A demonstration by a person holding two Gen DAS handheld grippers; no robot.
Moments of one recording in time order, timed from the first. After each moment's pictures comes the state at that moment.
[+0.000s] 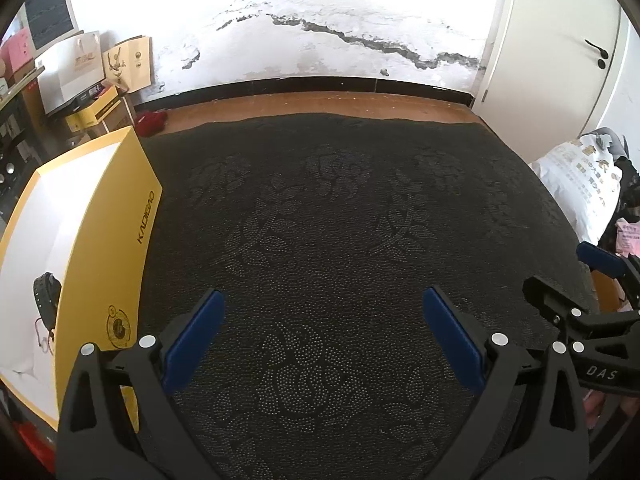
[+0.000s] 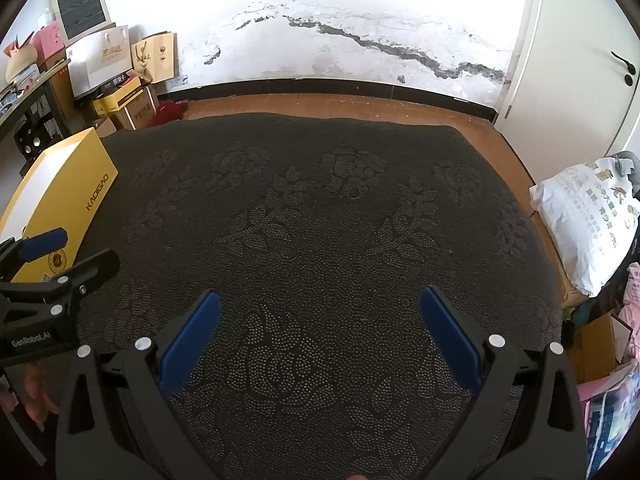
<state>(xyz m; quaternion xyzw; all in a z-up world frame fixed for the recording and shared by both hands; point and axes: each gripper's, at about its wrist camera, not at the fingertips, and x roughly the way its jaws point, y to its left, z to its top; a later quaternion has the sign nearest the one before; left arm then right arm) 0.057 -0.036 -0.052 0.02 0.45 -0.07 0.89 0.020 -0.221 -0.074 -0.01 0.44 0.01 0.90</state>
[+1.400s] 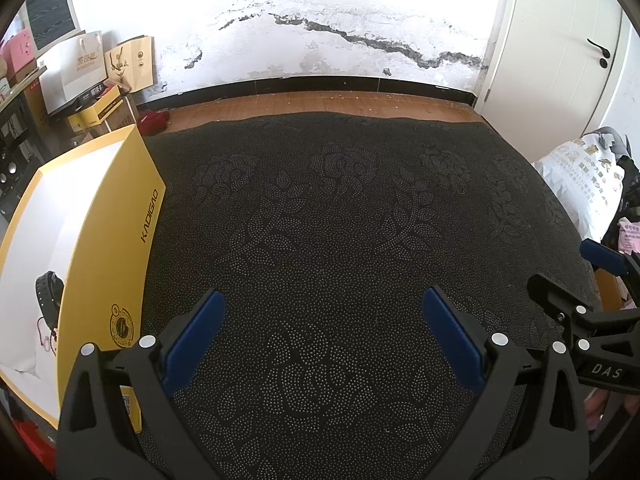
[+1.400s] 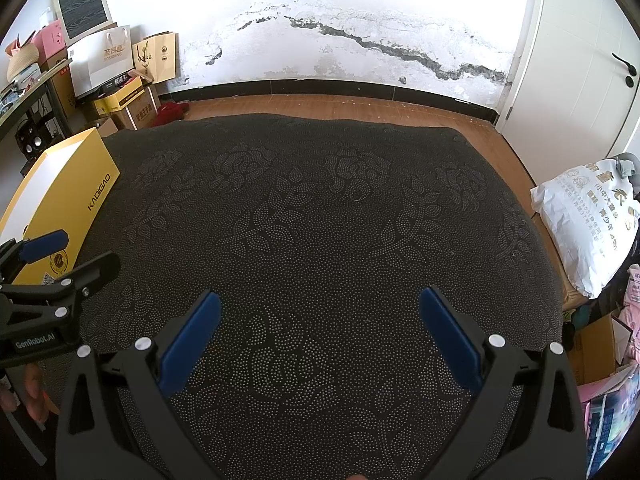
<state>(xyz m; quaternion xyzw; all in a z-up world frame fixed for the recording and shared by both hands) 0.056 -0.030 -0.053 0.02 0.45 -0.07 0.89 0.020 -0.219 -0.075 -0.01 0.44 0.01 0.90</state>
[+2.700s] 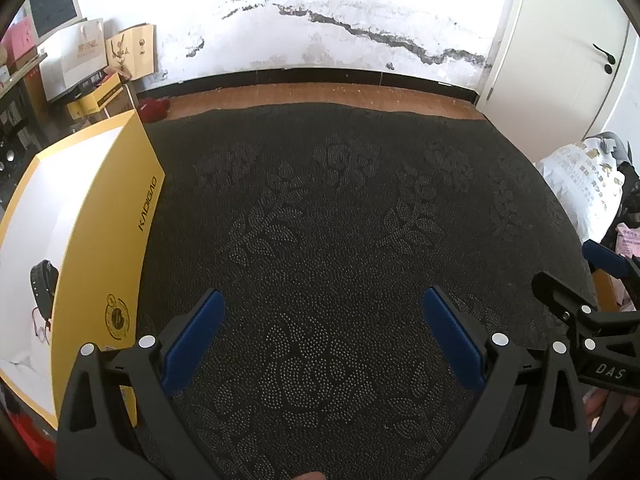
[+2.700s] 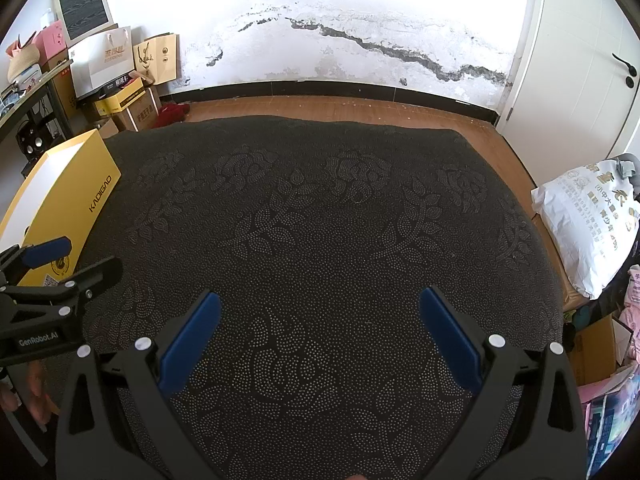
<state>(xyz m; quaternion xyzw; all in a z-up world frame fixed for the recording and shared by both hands) 0.061 -0.031 -0.057 0.00 0.47 -0.07 0.88 0.021 -0.220 -0.072 -0.01 0.43 0.01 0.90</state>
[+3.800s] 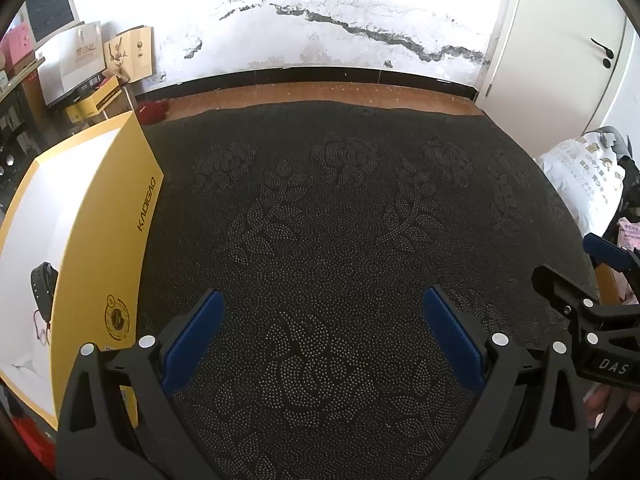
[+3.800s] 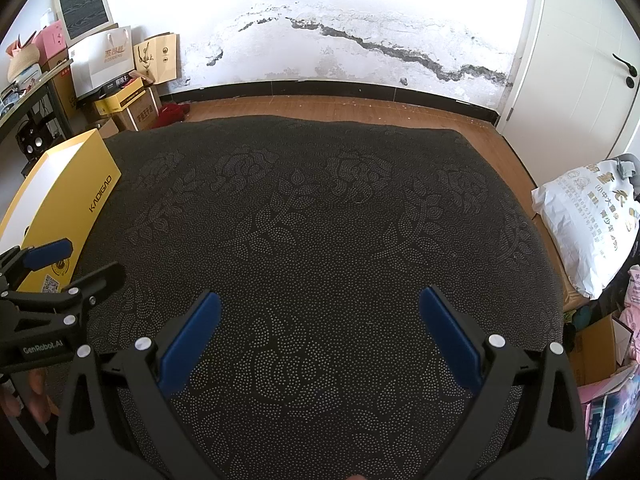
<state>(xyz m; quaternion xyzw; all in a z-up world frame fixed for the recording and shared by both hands) 0.059 -0.033 -0.059 0.01 0.47 -0.06 0.88 0.022 -0.218 -0.072 -0.01 0.43 0.01 0.90</state>
